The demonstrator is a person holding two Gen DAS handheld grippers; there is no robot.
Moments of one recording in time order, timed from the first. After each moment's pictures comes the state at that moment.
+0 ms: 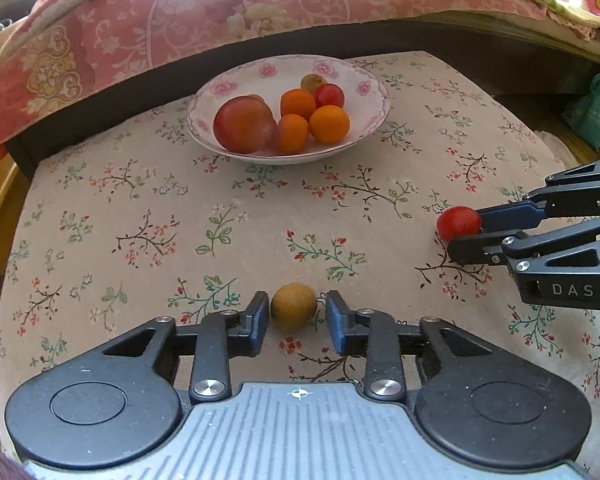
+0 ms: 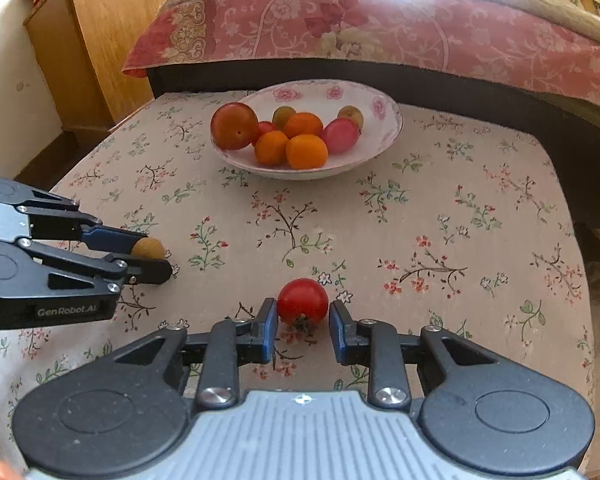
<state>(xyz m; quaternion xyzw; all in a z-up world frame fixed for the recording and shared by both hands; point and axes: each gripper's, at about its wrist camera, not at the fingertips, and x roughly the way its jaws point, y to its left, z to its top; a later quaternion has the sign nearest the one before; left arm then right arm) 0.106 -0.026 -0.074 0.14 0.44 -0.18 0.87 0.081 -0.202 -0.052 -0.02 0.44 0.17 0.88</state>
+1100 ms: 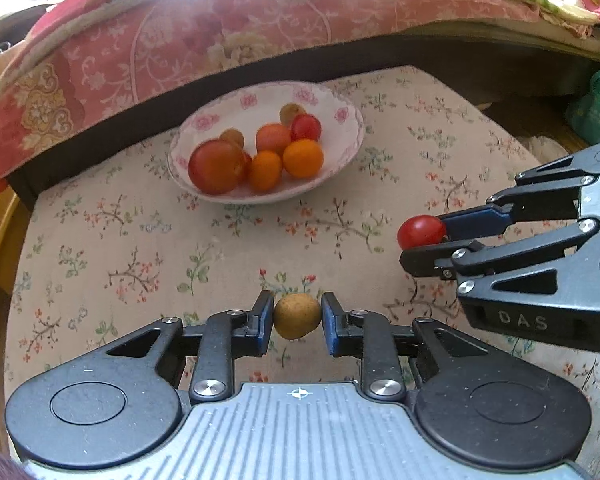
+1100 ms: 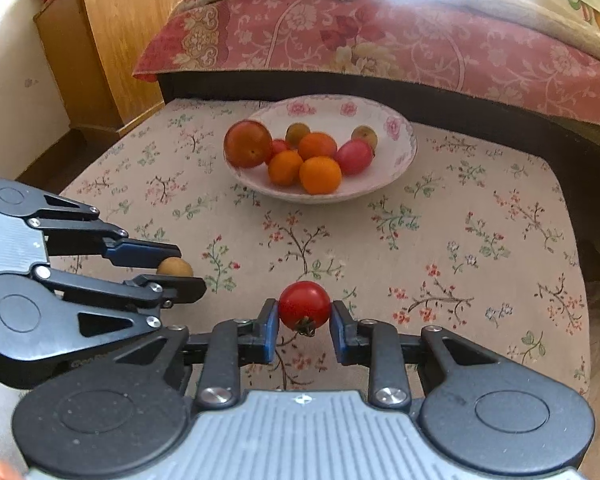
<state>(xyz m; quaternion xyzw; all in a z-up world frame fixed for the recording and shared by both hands) 0.107 -0.052 -0.058 0.15 0.42 -0.17 0.88 0.091 -0.192 -0.033 -0.03 0.42 0.18 0.89</state>
